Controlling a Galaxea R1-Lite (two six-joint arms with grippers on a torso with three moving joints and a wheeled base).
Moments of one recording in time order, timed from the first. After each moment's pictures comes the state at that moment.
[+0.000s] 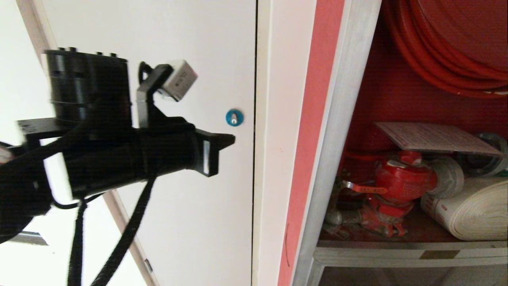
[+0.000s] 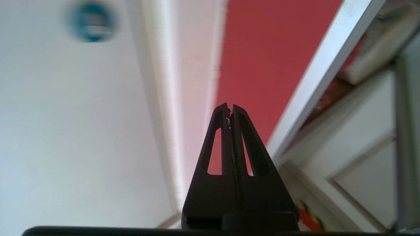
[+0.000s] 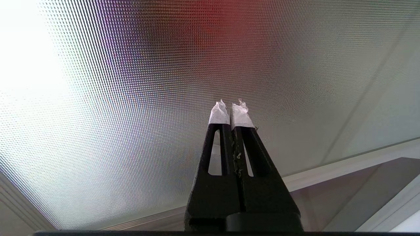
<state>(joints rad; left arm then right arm) -0.64 1.47 -1.03 -0.31 -0.11 -0.07 0.01 0.00 0.00 -0.01 0.03 -0.03</state>
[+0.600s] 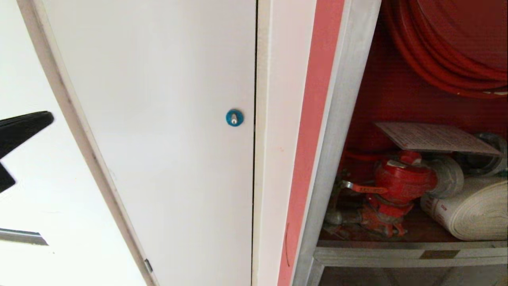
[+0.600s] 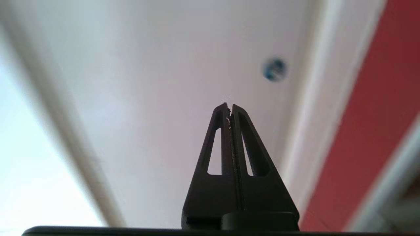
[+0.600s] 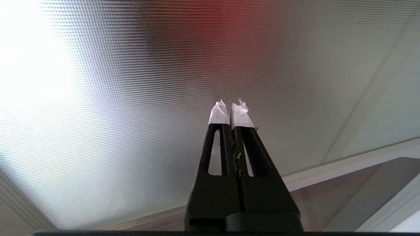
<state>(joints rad) -0.17 0.89 -0.73 -0.30 -0.09 0.00 0.01 0.00 0.00 -0.01 0.03 -0.03</state>
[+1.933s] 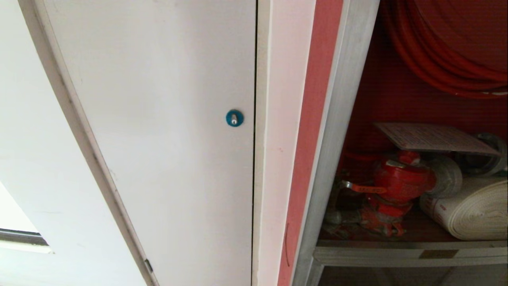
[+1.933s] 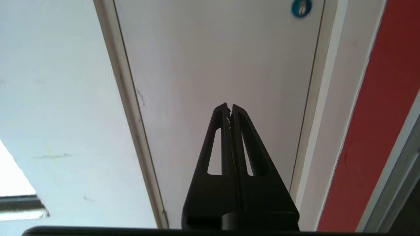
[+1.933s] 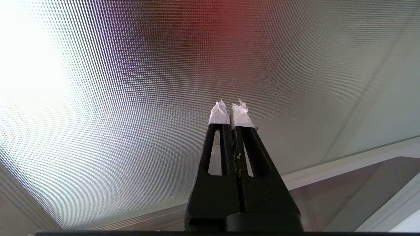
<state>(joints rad) -0.01 0.01 -0.22 0.00 -0.08 0.02 0.01 0.00 0.00 -0.01 0.03 -0.03</state>
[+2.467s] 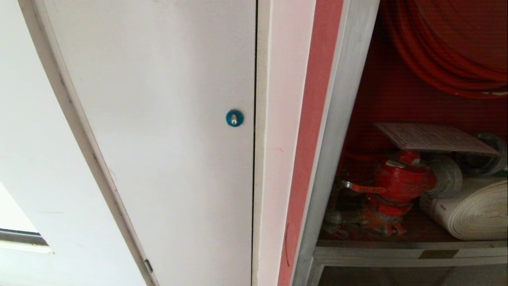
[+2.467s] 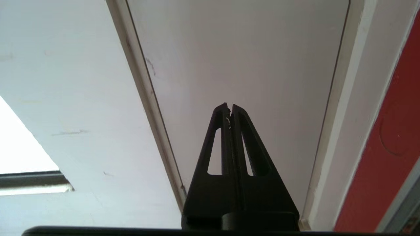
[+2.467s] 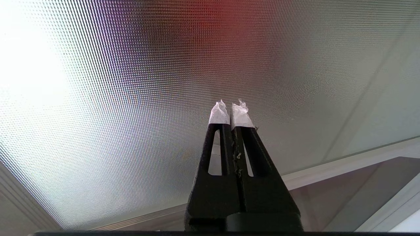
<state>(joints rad) -0.01 0.00 -0.03 -0.09 -0.03 0.10 0.01 0.00 0.00 -0.01 0.03 -0.03</state>
